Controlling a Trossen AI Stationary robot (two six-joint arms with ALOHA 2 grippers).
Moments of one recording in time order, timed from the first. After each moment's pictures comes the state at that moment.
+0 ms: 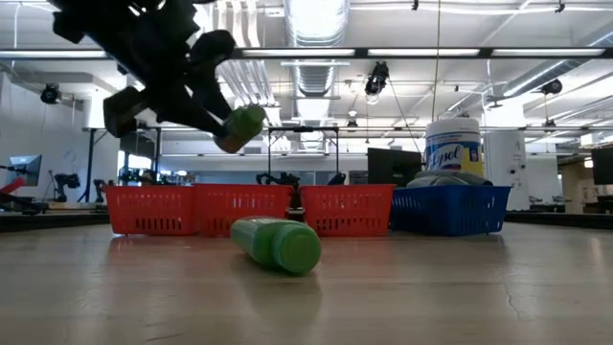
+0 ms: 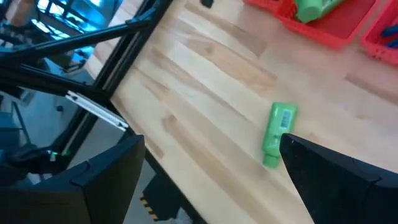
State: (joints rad) left arm -0.12 1.17 0.66 -0.13 -0.28 0.90; right arm 0.52 1.96 2.02 -0.98 0.44 1.40
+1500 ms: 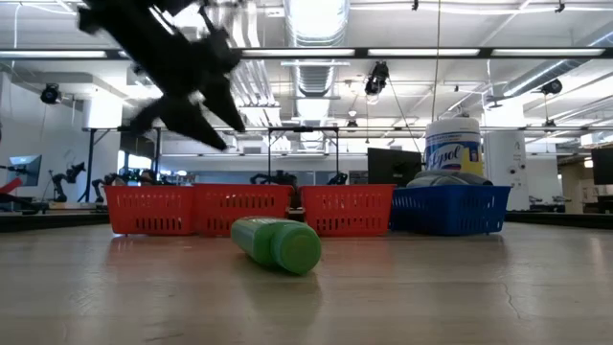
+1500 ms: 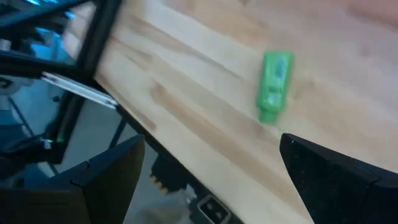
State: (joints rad) left arm -0.06 1.25 0.78 -0.30 -0.46 0.66; right arm 0.54 1.96 1.94 -0.96 0.34 1.56
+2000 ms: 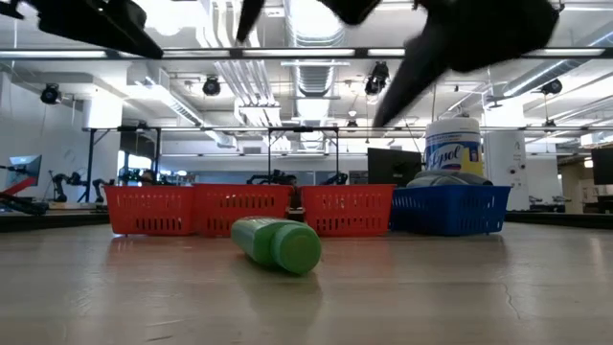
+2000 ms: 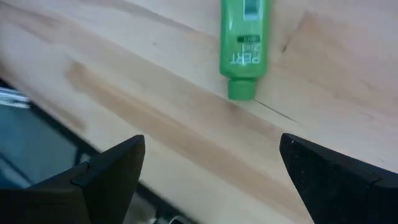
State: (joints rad) left arm -0.43 0.71 0.67 -0.52 -0.49 0.03; right arm 0.51 2.13 1.80 -0.79 0.18 1.70
